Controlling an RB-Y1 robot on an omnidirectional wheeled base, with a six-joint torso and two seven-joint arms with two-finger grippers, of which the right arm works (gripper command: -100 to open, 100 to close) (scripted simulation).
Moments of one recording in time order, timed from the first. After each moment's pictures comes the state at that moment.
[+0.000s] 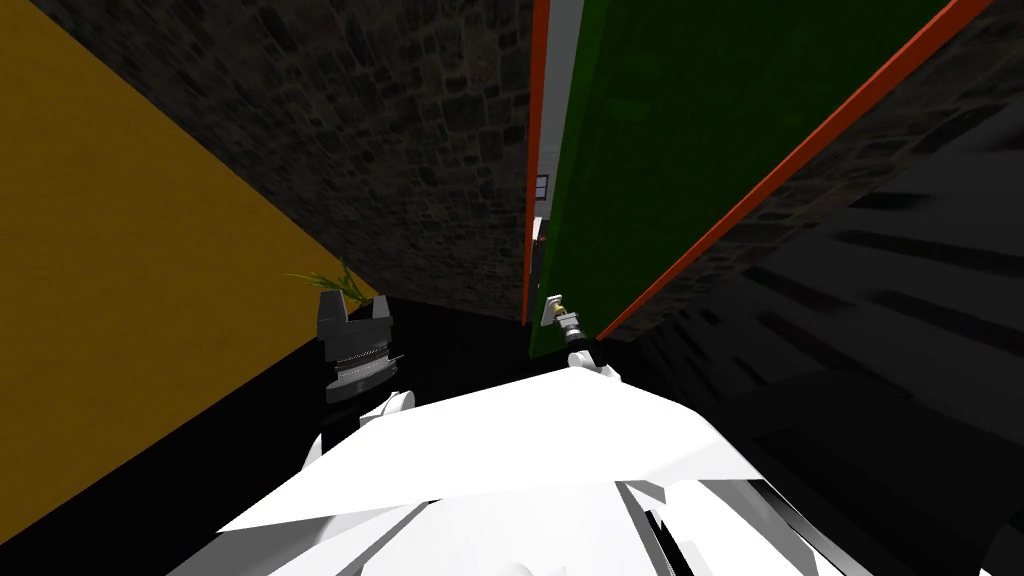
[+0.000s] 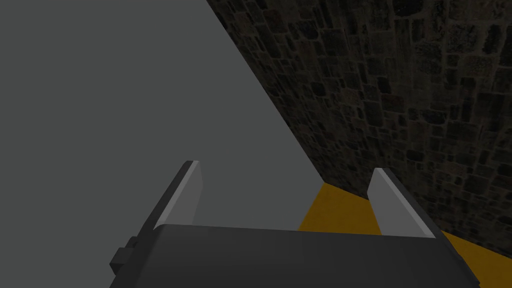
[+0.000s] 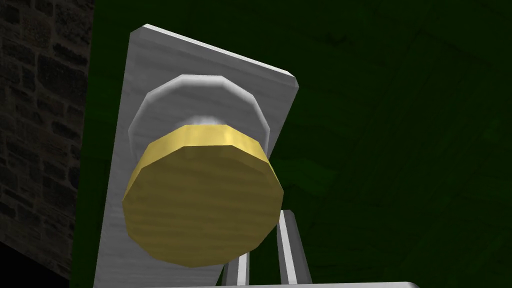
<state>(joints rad) 0.27 -0.40 0.17 -1.46 -0.79 -0.49 -0.80</state>
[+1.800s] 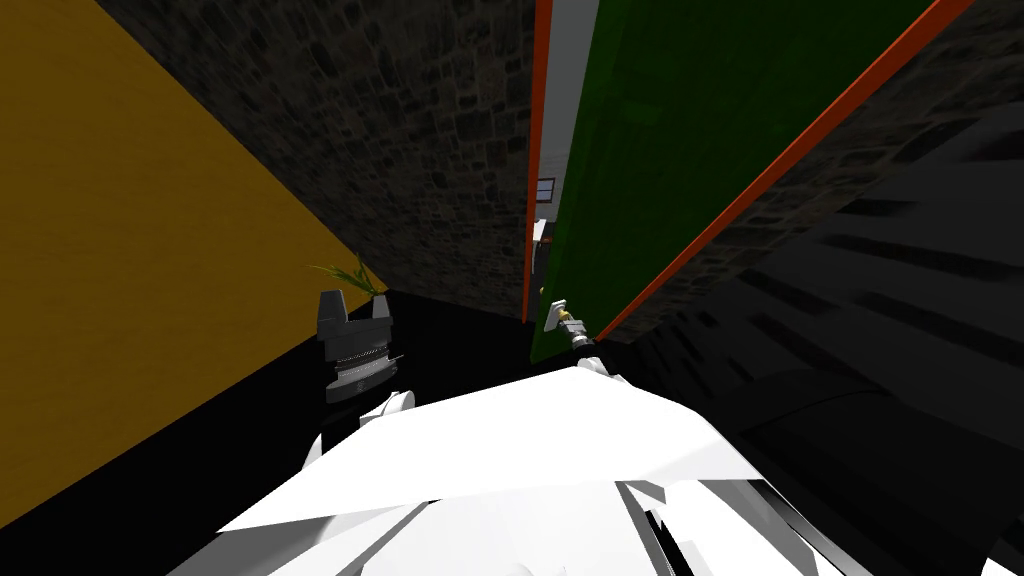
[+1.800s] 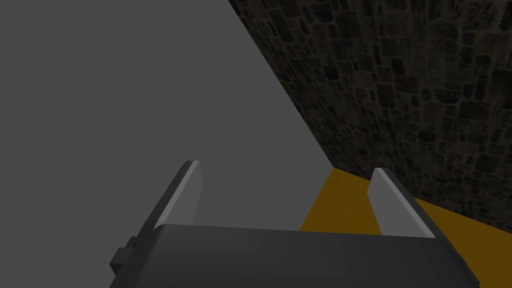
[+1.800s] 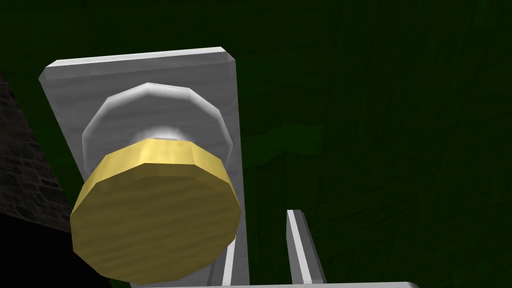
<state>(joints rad) 0.38 -0.48 0.19 -1.57 -1.01 -0.42 -1.02</state>
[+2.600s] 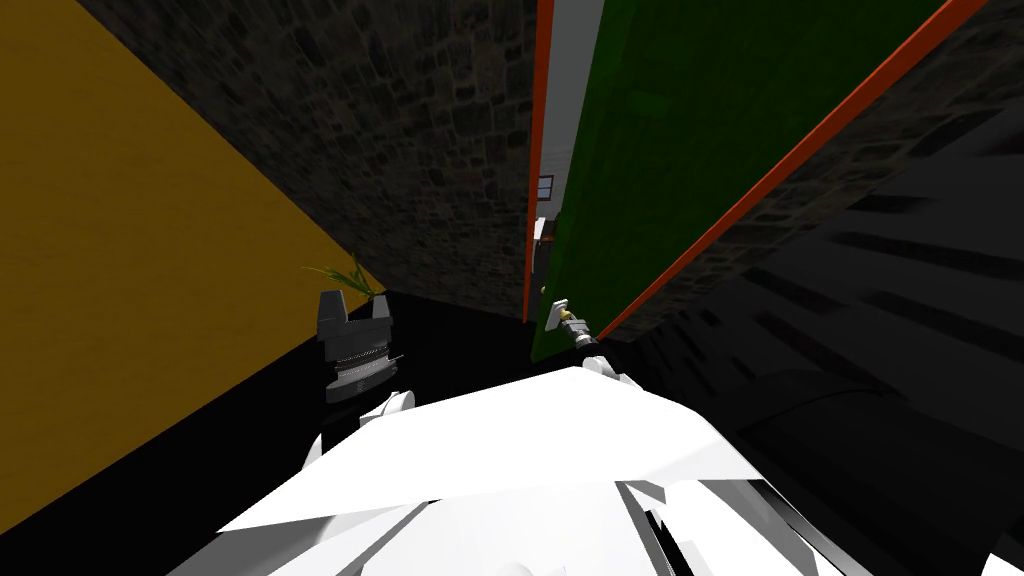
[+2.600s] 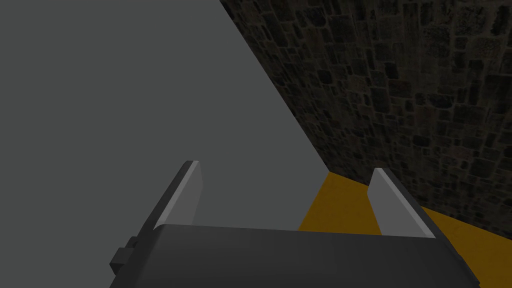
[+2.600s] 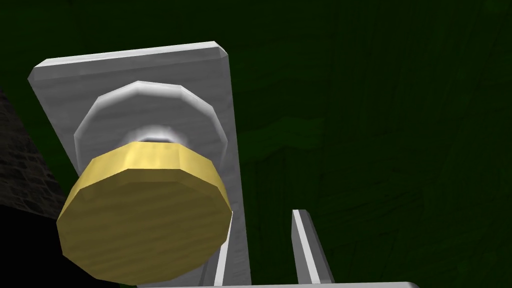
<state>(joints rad) 0.41 -0.52 0.17 -1.62 -1.06 -0.36 -1.03</state>
